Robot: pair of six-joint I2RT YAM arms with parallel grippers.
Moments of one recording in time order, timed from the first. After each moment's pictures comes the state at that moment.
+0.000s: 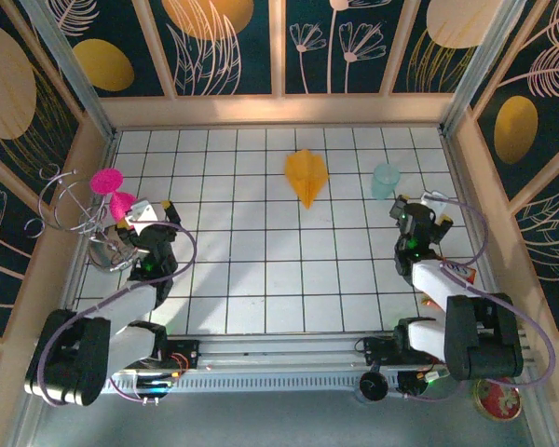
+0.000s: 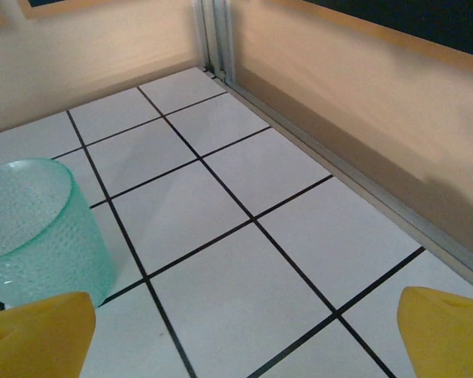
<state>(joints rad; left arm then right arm) -0.21 1.14 0.22 0.73 -0.65 -0.16 0.06 1.19 0.36 0.45 0.53 0.26</state>
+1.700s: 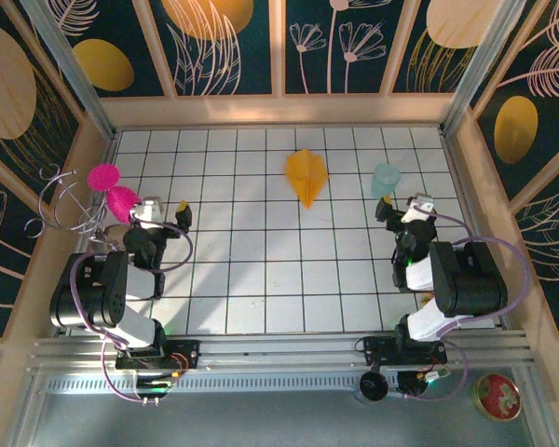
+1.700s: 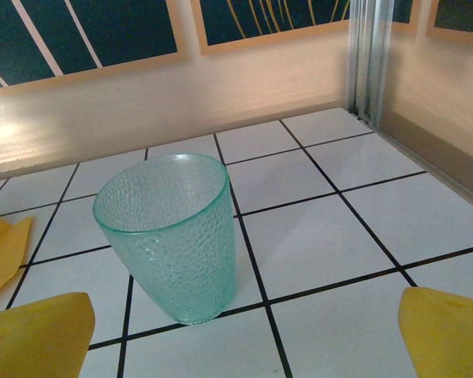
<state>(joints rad) 0.04 1.53 0.18 1.28 0.11 -0.07 0.00 1.56 0.21 1.22 0.14 0.14</state>
